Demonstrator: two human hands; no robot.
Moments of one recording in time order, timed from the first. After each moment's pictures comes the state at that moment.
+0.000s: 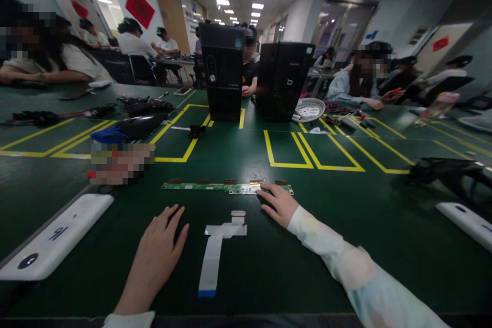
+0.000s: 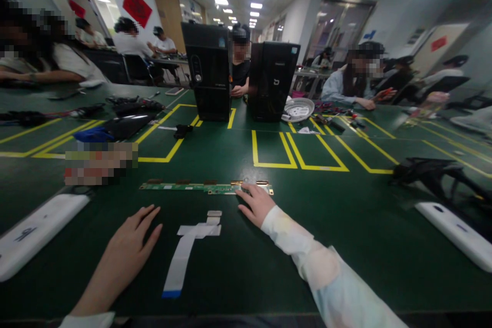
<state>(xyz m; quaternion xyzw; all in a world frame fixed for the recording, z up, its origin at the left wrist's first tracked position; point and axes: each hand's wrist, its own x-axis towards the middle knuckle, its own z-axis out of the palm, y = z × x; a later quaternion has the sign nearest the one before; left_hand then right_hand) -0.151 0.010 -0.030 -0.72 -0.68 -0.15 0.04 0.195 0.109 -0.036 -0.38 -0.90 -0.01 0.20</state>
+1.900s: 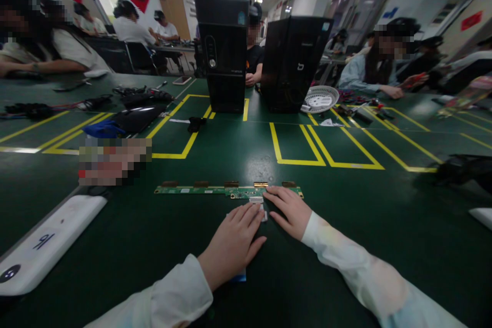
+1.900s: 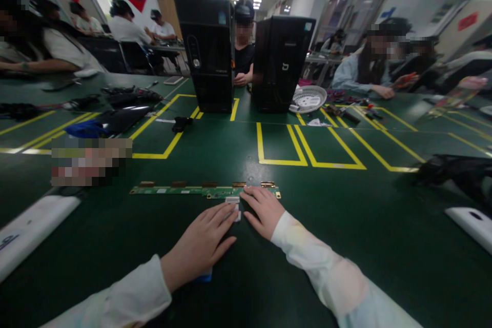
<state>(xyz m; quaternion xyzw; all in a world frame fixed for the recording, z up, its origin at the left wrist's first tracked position) -0.025 0.044 -0.001 -0.90 -0.43 -0.10 -0.05 0.196 0.100 -0.030 -0.36 -0.91 0.05 0.22</state>
